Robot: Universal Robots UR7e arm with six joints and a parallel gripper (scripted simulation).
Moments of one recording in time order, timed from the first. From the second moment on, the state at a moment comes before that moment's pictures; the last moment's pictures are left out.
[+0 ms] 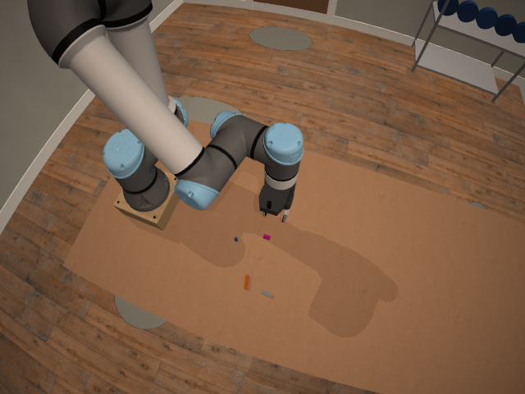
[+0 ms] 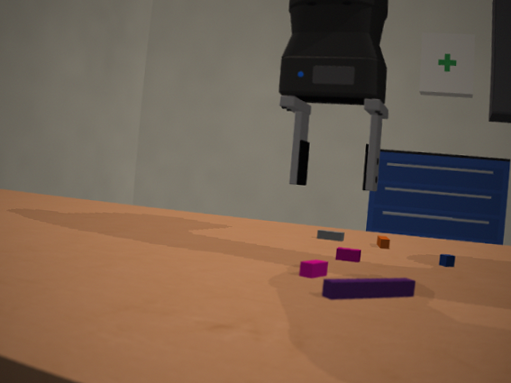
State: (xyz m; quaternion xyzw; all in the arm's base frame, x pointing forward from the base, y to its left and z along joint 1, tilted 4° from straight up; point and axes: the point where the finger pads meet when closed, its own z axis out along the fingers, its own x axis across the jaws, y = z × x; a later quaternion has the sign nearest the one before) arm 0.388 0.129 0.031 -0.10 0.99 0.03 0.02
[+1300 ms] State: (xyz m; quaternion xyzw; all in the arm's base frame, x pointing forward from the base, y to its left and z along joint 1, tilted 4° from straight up) arm 0.348 0.093 0.028 0.13 0.99 0.03 0.01
